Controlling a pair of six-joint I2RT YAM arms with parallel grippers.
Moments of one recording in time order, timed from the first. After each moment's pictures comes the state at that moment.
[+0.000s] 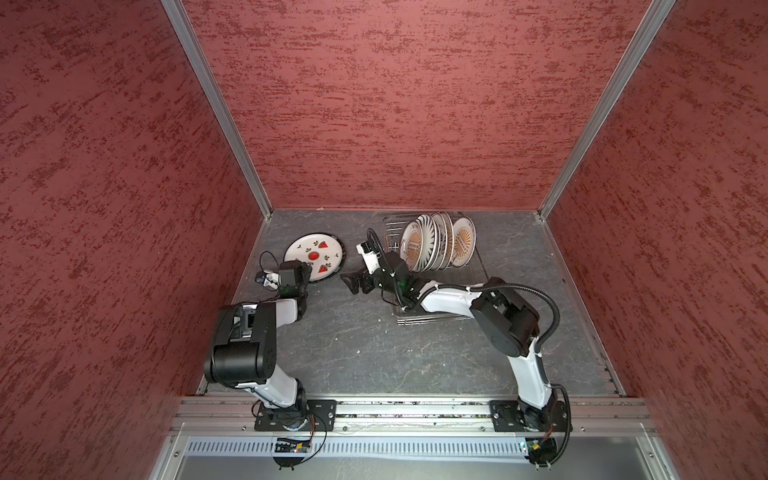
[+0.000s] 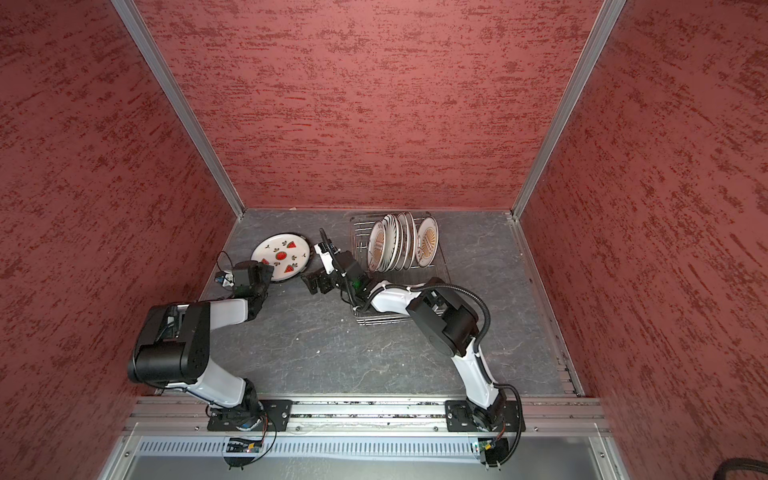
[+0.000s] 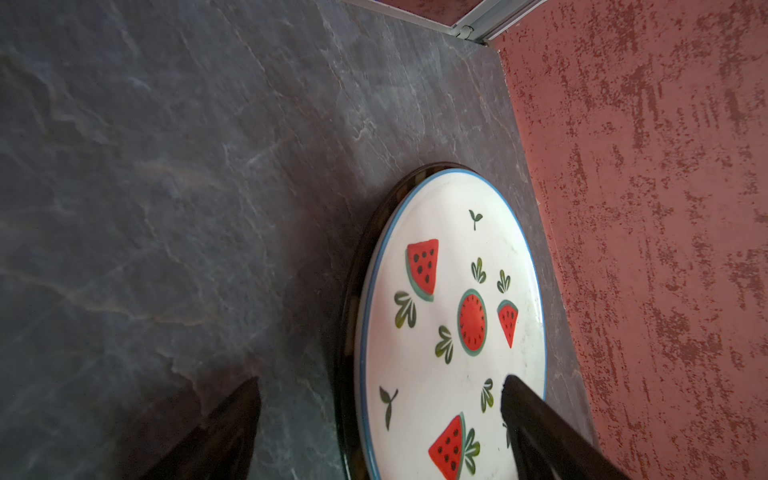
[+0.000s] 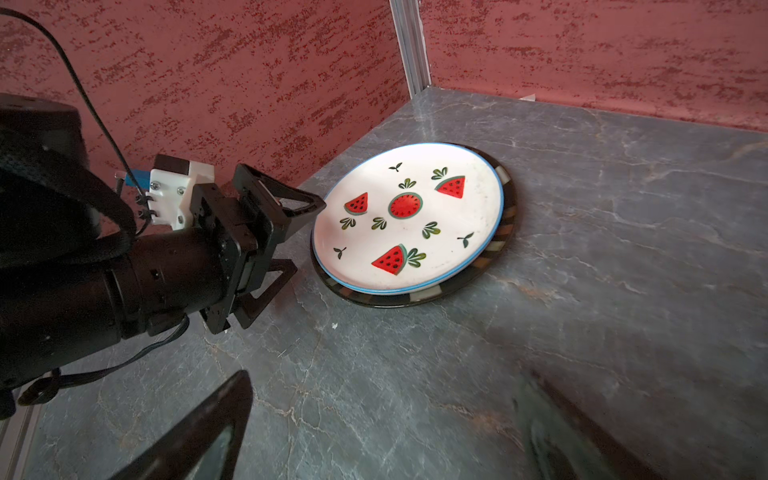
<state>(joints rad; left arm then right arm) 0.08 1.57 0.57 0.37 -0.24 -1.16 0.86 2.11 1.37 0.44 -0.12 0.30</state>
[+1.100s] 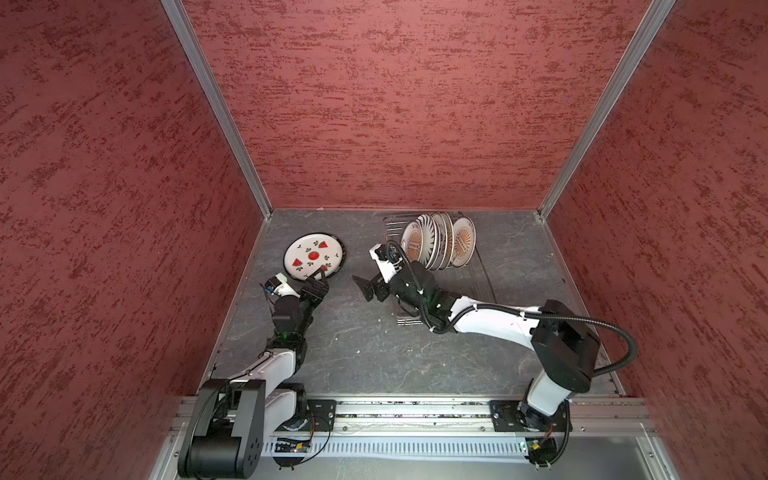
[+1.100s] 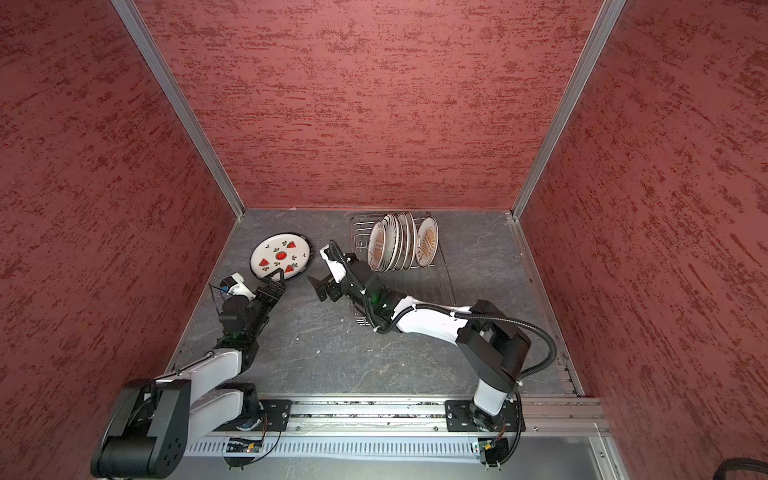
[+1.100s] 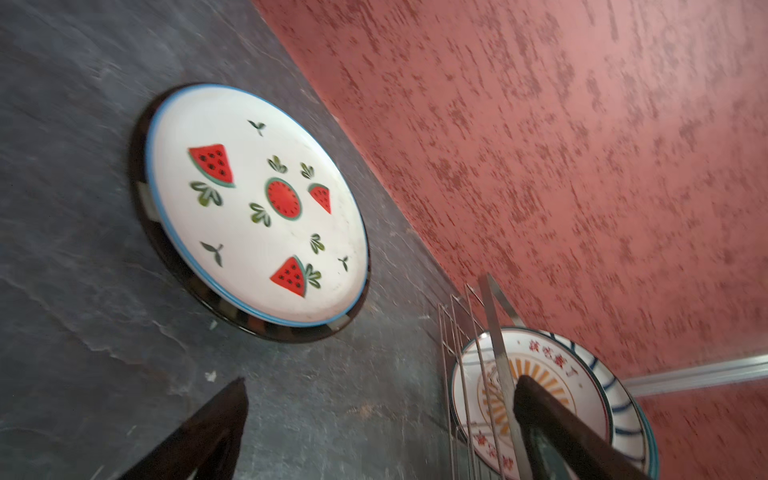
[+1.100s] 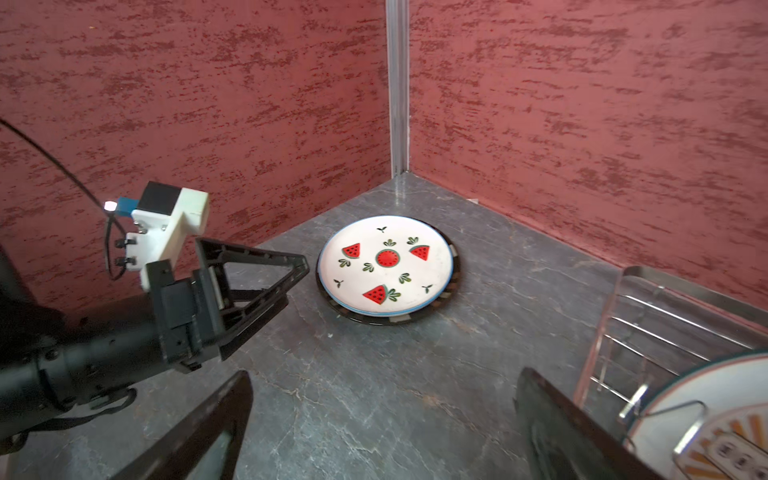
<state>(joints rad) -0.02 1.13 0.14 0.80 0.08 -0.91 0.94 1.70 1.08 0.47 0.11 0.09</state>
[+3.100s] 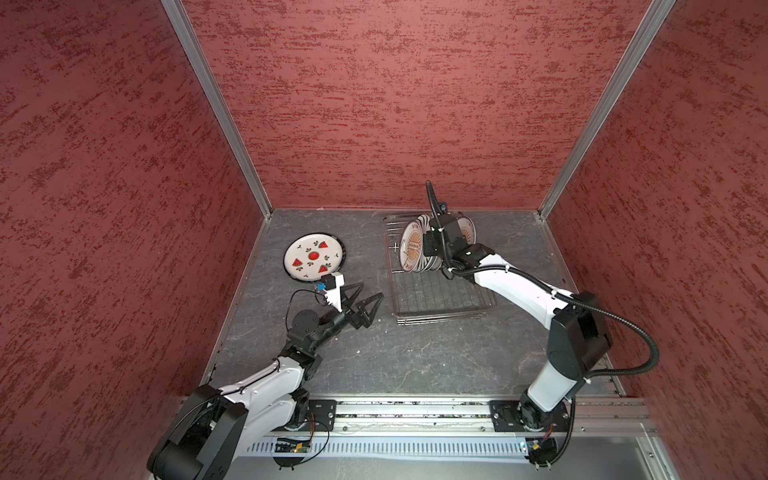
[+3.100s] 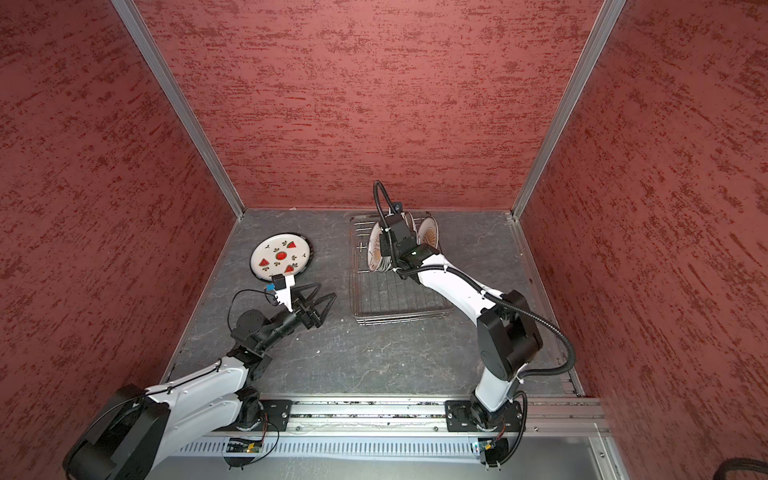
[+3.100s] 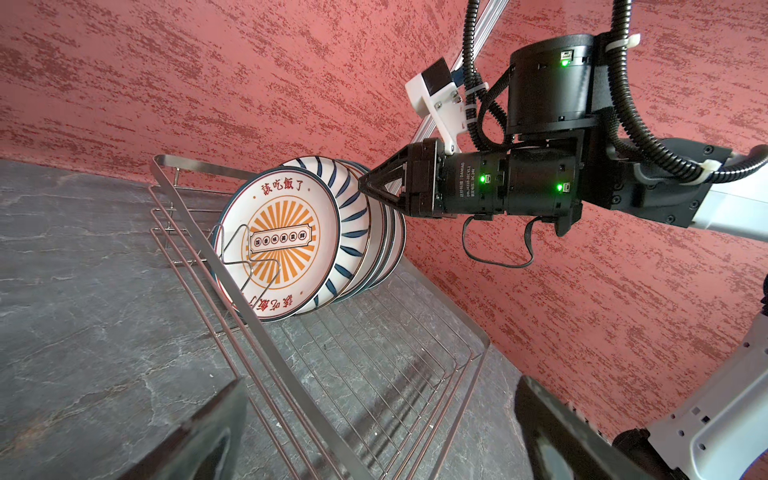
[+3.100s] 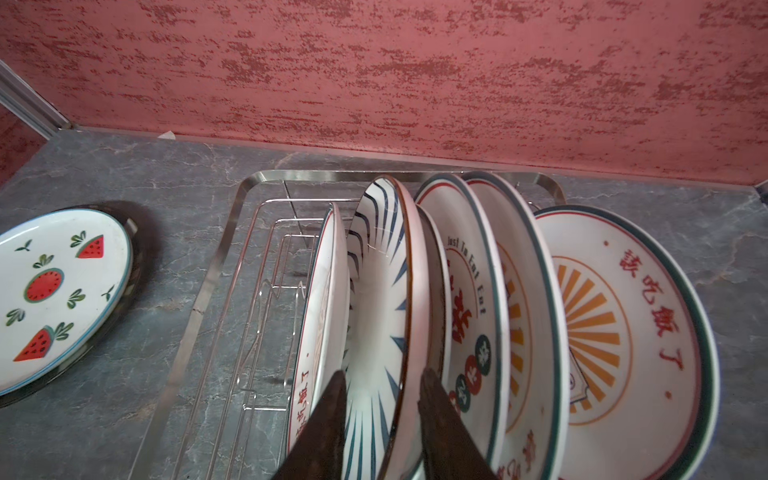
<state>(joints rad) -0.43 1.01 0.12 0.98 0.37 -0.57 0.60 1.72 1.39 -0.28 0.38 0.30</state>
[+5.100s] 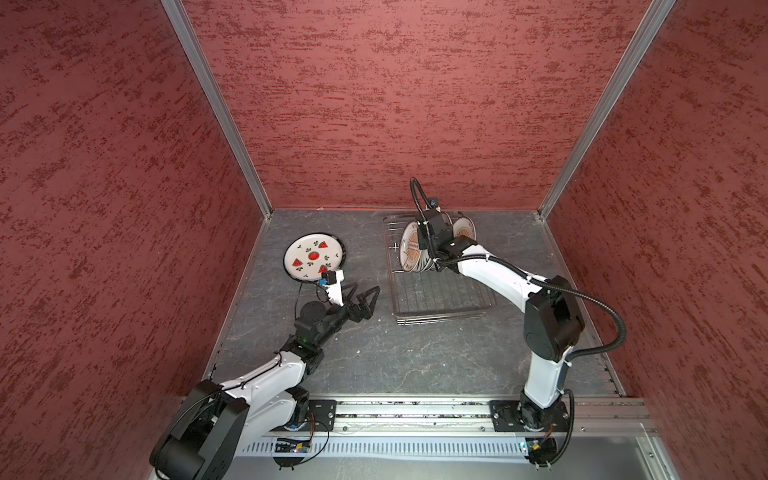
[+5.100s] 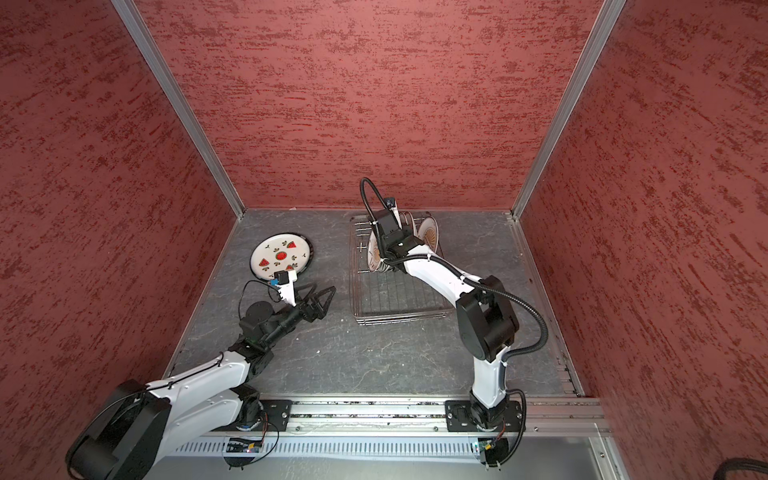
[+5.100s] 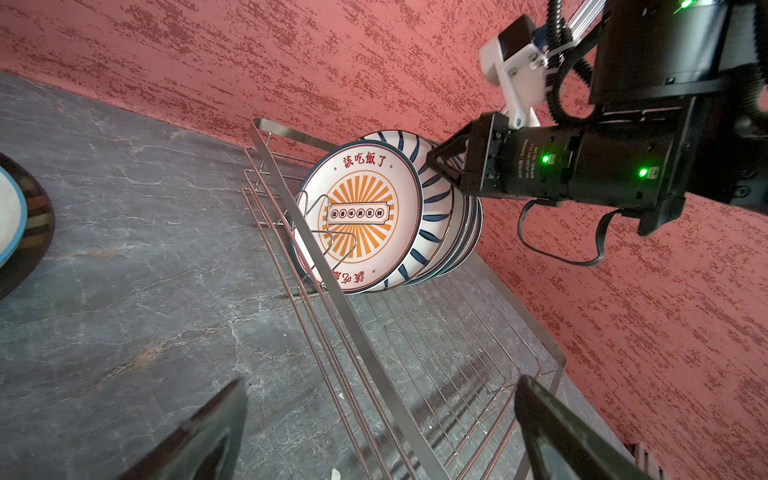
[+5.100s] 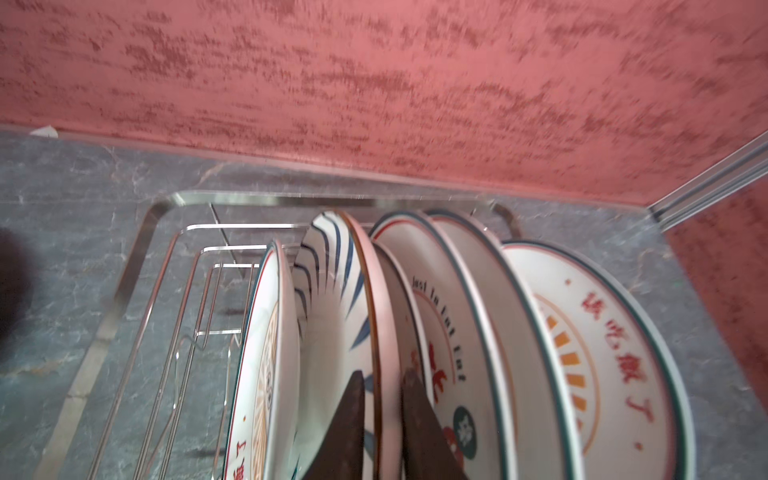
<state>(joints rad) -0.43 1.04 0.18 0.78 0.21 -0.57 0.62 1.88 1.57 -0.31 0.59 0.23</state>
